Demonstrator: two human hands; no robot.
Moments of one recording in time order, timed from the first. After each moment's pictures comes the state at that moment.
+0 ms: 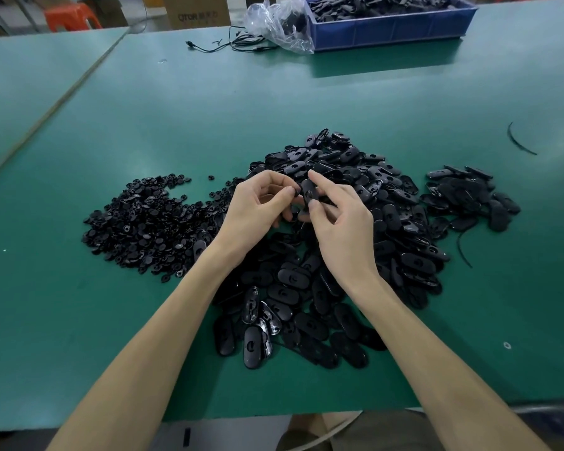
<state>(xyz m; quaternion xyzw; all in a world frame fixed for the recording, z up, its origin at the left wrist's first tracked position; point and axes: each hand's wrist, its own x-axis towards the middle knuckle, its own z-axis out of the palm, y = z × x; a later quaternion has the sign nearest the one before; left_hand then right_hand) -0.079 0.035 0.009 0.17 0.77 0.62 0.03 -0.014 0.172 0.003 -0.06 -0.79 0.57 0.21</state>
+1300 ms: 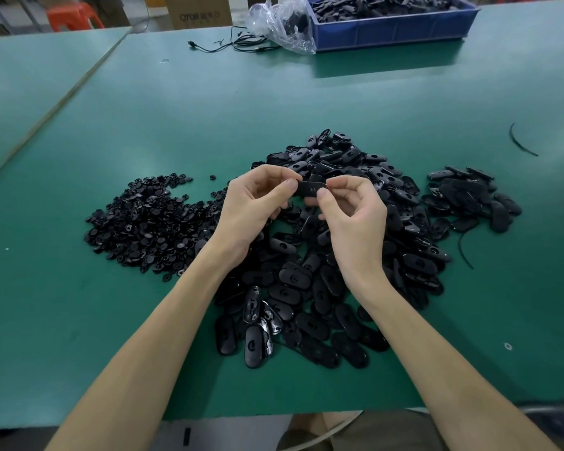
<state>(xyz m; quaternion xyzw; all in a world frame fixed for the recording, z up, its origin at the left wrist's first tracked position) -0.077 0.031 0.014 0.17 0.71 0.68 0.03 -0.015 0.178 0.003 -0.10 -0.67 0.69 0.25</state>
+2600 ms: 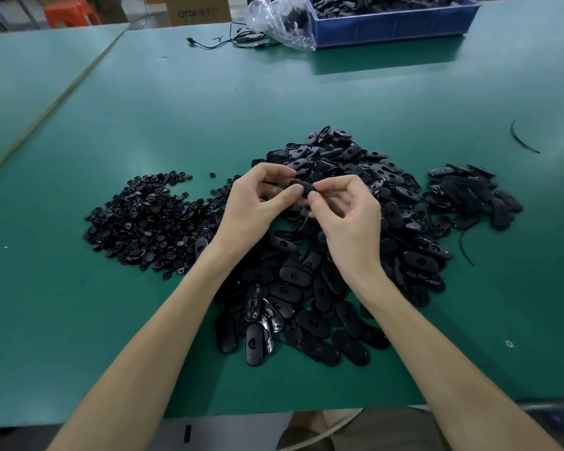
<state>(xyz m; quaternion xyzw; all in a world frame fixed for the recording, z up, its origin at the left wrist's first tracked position) -0.079 0.033 0.011 0.16 0.78 0.60 0.01 -0.015 0.178 -0.002 -0.06 -0.70 0.68 0.22</state>
